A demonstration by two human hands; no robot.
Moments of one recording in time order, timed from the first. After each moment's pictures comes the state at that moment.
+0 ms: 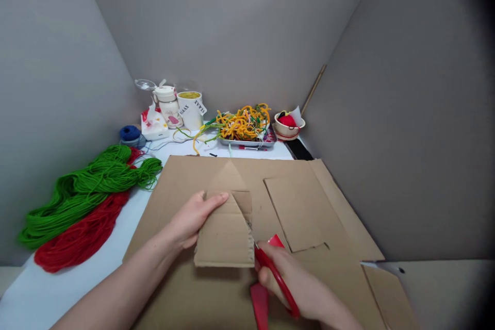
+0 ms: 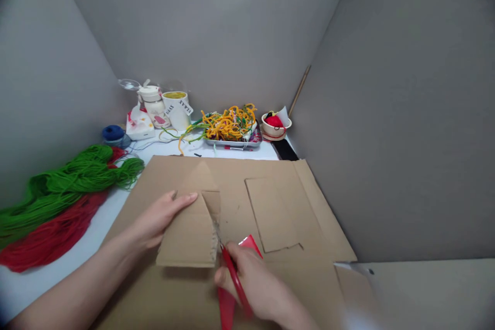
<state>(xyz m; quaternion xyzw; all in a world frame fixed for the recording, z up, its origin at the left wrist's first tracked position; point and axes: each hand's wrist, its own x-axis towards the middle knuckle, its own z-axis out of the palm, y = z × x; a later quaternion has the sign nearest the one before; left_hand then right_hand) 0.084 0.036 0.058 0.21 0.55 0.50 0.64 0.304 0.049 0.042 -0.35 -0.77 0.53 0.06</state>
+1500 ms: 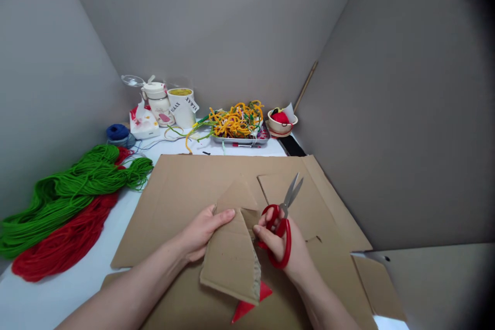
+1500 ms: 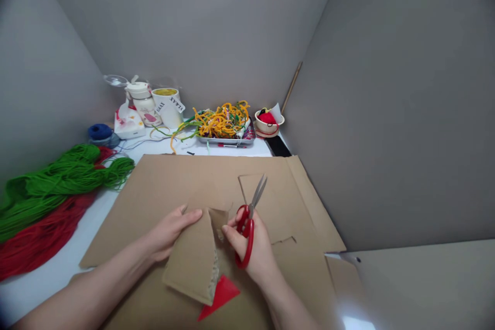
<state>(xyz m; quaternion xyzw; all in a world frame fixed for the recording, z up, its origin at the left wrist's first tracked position) 0.104 0.031 0.019 0.21 0.42 0.48 0.75 0.288 0.067 0.020 -0.44 -0.55 0.61 0.36</state>
